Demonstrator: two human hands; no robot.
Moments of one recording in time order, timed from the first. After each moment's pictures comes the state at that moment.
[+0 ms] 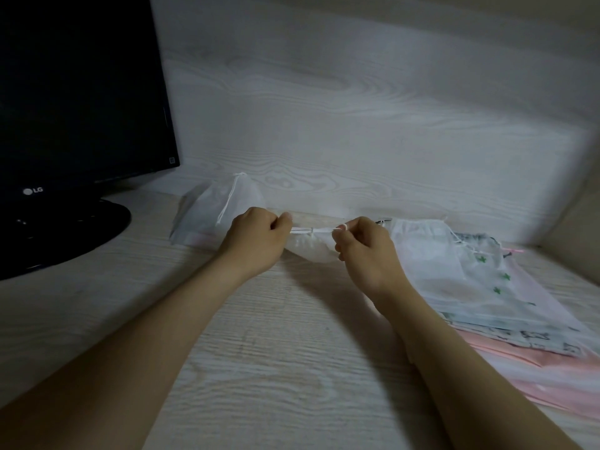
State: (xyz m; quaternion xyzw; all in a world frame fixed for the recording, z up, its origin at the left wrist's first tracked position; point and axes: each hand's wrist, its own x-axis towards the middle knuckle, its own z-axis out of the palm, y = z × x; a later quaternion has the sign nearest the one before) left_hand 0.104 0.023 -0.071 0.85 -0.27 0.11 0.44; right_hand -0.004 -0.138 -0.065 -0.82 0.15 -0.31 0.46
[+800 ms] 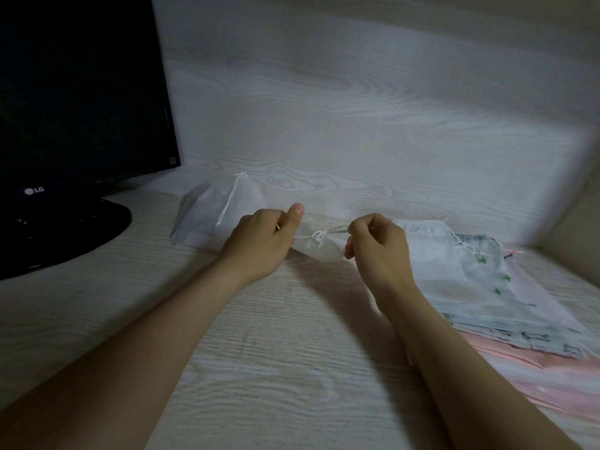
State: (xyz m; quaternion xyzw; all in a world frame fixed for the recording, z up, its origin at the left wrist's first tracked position) left_hand 0.095 0.023 -0.069 0.83 -0.31 0.10 0.46; right_hand -0.008 -0.141 -0.061 -0.77 0.18 -0.36 0.50
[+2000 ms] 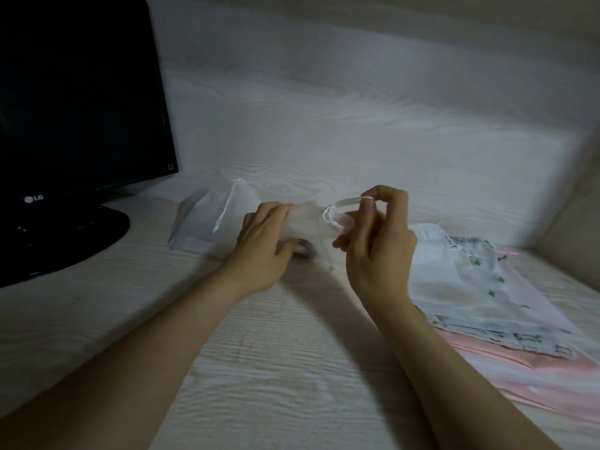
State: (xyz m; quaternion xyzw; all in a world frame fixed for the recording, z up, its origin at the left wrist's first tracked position) left_hand 0.107 0.020 -0.090 0.82 -0.39 0.16 0.39; right_hand -0.021 -0.120 -0.052 -0.76 0.02 -0.56 0.33
